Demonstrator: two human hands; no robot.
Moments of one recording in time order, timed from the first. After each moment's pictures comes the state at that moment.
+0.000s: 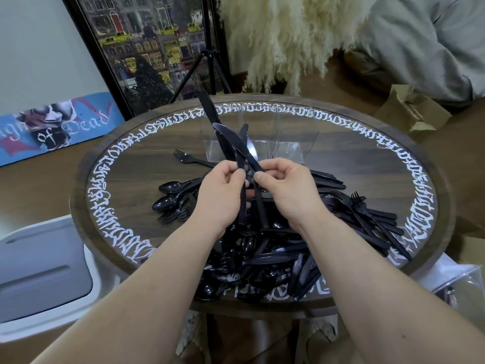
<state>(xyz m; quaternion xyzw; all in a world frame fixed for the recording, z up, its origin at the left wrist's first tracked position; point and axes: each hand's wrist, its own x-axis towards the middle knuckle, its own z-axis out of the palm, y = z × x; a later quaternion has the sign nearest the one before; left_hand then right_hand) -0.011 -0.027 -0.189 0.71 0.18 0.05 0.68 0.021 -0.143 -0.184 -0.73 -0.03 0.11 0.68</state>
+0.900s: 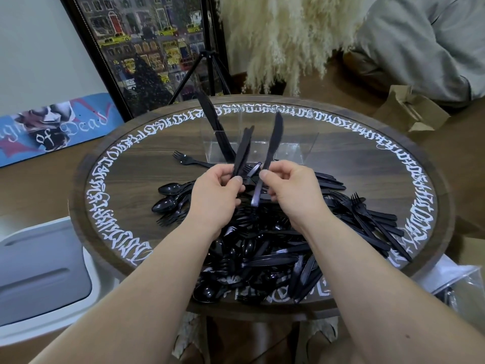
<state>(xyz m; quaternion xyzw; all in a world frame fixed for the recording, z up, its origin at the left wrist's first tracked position) -0.007 -0.019 -0.198 0.72 0.20 0.07 0.66 0.028 -0.147 -0.188 -0.76 0.00 0.08 0.64</state>
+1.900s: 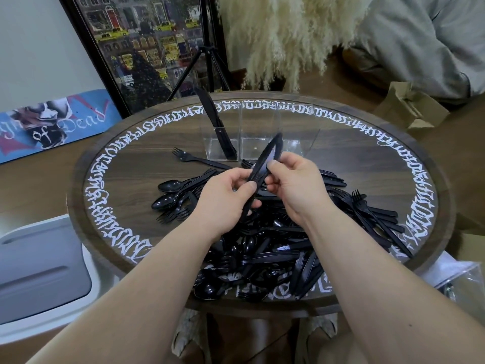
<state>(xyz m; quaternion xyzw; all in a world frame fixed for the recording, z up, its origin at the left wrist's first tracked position) -0.020 -0.023 -0.188 0.76 0.11 -0.02 0.64 0.032 -0.143 -0.188 -0.65 0.02 0.12 0.75</state>
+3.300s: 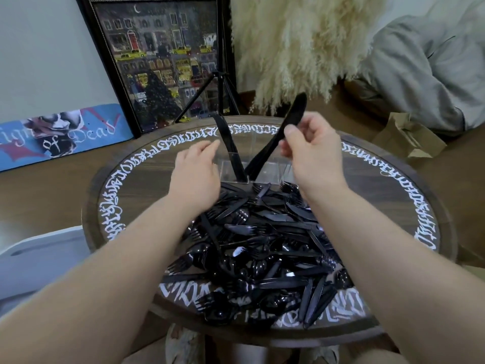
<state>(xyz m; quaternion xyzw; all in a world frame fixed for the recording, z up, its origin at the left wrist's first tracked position) 0.025 0.055 -0.159 0.97 0.11 0.08 0.22 0.061 -0.118 -0.112 -0.71 -0.08 -0.07 0.70</state>
